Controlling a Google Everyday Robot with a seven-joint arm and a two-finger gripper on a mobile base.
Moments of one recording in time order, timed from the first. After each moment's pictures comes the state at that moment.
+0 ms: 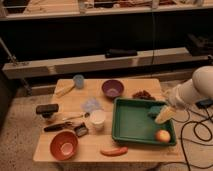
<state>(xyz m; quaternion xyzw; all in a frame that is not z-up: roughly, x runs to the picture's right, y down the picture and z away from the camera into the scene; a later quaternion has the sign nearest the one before) 0.255 0.065 0.630 -0.23 -0.07 0.23 0.94</state>
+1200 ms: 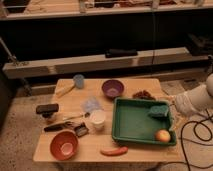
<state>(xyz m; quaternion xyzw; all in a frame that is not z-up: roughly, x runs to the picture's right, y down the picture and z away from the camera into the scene) 0.285 0.117 0.643 -0.21 -0.26 -0.07 0.94</state>
